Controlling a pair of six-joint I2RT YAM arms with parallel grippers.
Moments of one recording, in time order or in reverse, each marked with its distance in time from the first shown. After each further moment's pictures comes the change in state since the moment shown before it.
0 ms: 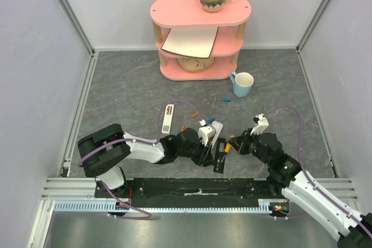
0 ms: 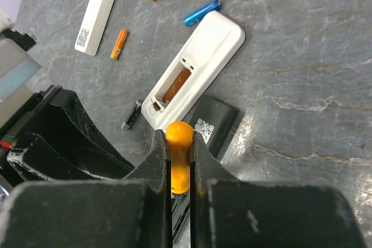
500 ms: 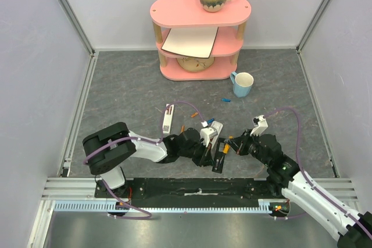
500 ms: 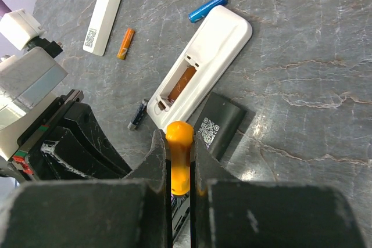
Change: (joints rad) left arm 0.003 0.051 0.021 -0.006 0.050 -0.006; right arm -0.004 0.011 -0.057 0.084 -0.041 0.061
